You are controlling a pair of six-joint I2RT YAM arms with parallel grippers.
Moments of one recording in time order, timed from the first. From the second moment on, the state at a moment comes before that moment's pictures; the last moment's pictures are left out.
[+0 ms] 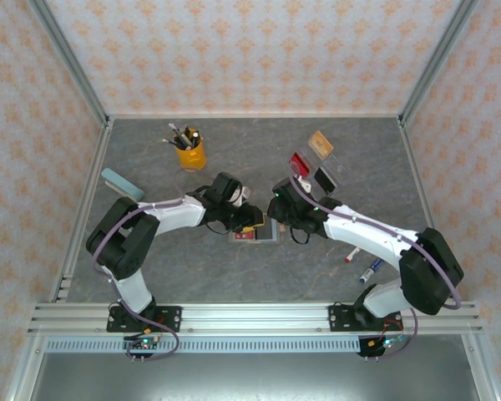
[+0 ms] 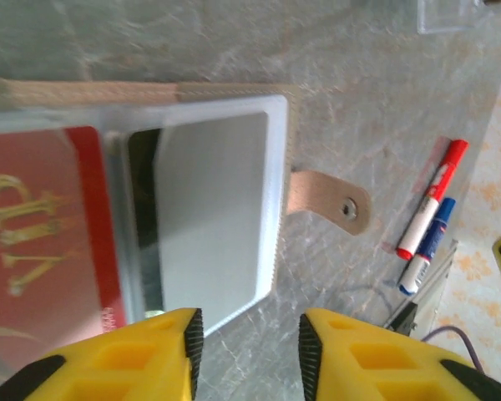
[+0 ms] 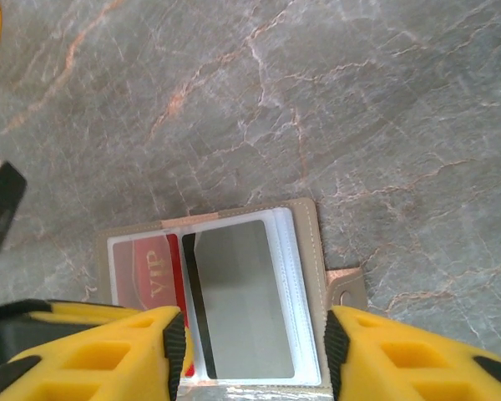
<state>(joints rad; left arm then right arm) -0.54 1.74 0.95 -0.18 0.55 -0.89 0.75 1.44 0.93 -0.46 0.14 0.94</state>
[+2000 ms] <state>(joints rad) -0.51 1.83 0.97 -0.16 0.58 -0.91 0.74 1.76 1.01 -0.42 -0.01 0.93</state>
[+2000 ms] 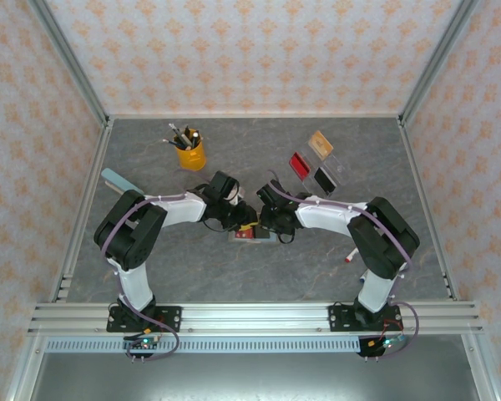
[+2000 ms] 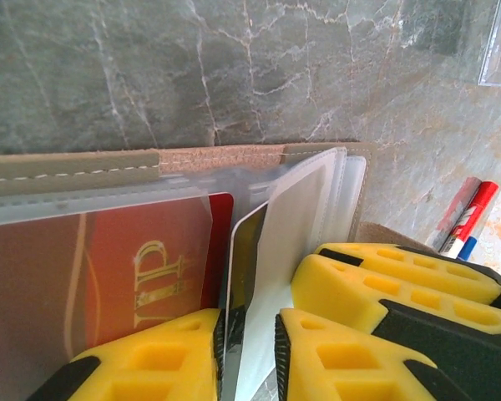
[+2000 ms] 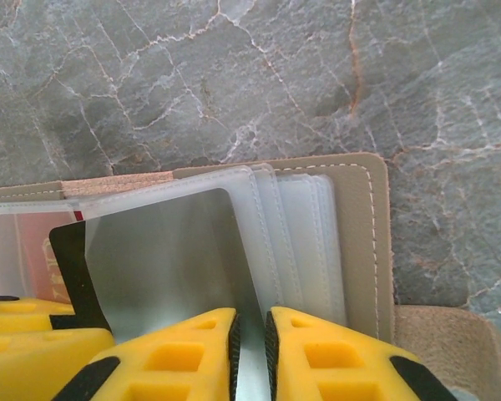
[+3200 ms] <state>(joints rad) -0.40 1.54 0.92 -0.38 0.47 -0.69 0.74 1.67 0.96 -0.35 -0.06 0.92</state>
